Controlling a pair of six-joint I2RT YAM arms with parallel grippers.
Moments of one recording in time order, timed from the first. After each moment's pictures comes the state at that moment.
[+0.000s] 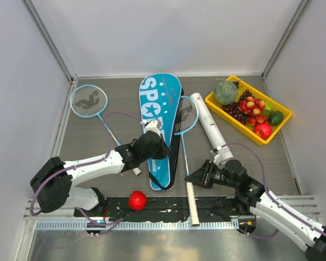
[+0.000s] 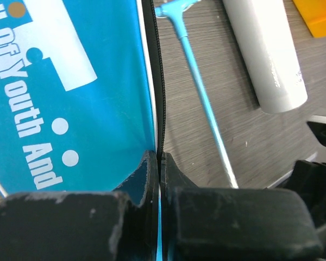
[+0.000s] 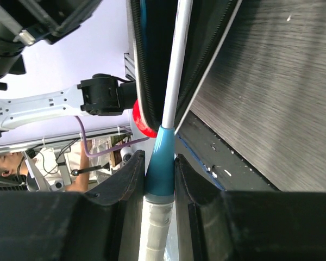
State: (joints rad) left arm -0.94 1.33 0.75 -0.05 -0.19 -0.83; right arm 0.74 0.33 0.07 -0.06 -0.44 1.30
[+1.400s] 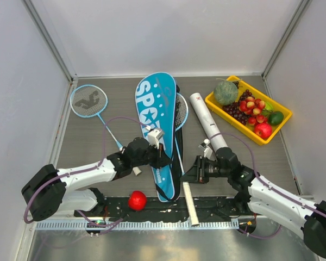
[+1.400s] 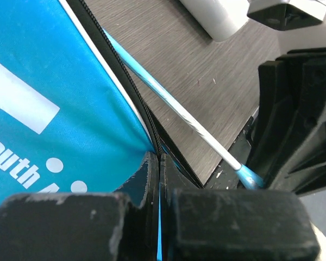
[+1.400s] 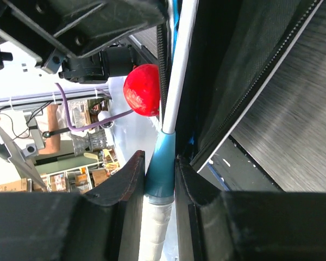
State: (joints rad) left arm -0.91 1.21 0.53 0.22 0.17 -0.59; right arm 0.71 0.72 0.23 0.02 -0.63 1.07
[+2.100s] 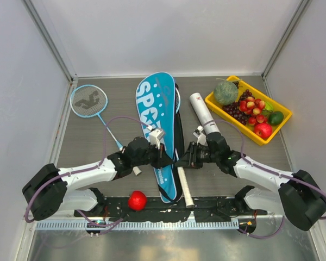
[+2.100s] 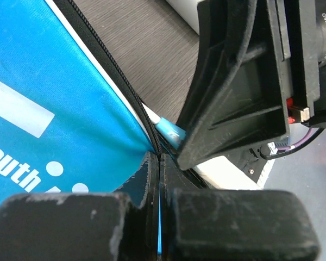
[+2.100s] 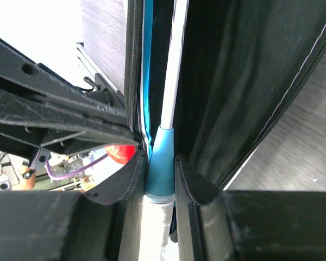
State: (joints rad) left arm -0.91 1.23 0.54 0.24 0.22 -0.57; right arm 0.61 1.13 0.41 0.12 -0.60 0.93
